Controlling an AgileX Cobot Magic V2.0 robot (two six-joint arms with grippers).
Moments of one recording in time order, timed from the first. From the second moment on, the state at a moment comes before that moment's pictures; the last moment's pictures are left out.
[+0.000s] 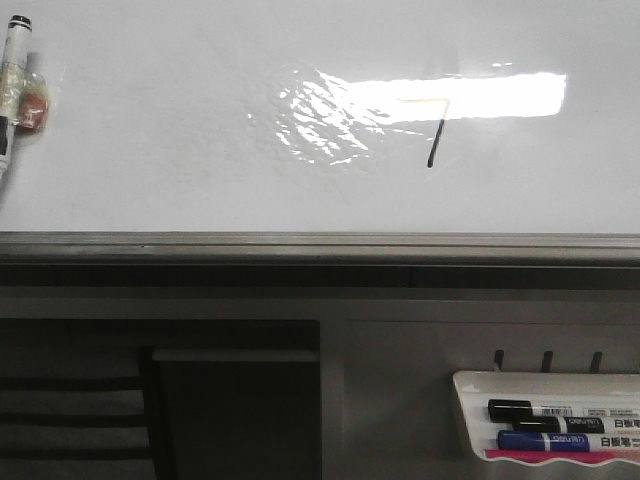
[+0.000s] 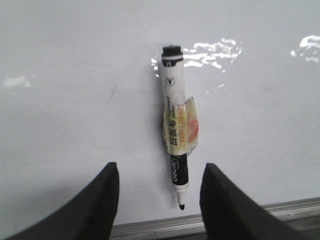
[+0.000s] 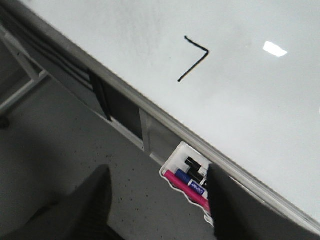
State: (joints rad) left arm -0.26 1.01 -0.81 0.20 0.45 -0.24; right arm 0.26 0.84 -1.09 0.24 1.04 -0.34
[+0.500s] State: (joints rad) left arm -0.37 0.66 -0.79 0.08 0.71 -0.06; right arm 0.26 0.60 -0.74 0.10 0.73 -0.14
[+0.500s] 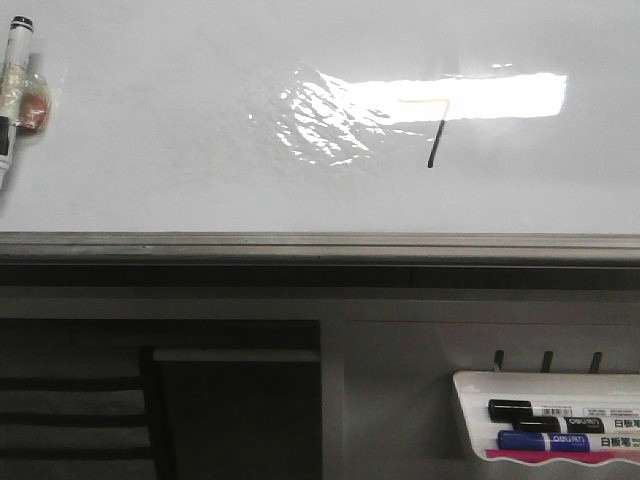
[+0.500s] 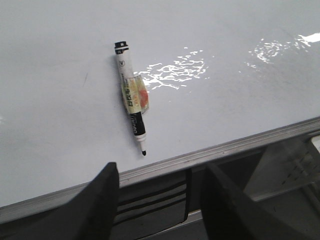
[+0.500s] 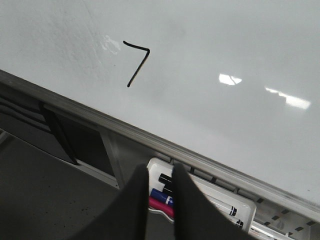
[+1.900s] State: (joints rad) left arm -0.11 0.15 -0.17 -0.02 0.34 -0.06; right arm 0.26 0.58 -0.71 0.10 0.70 -0.14
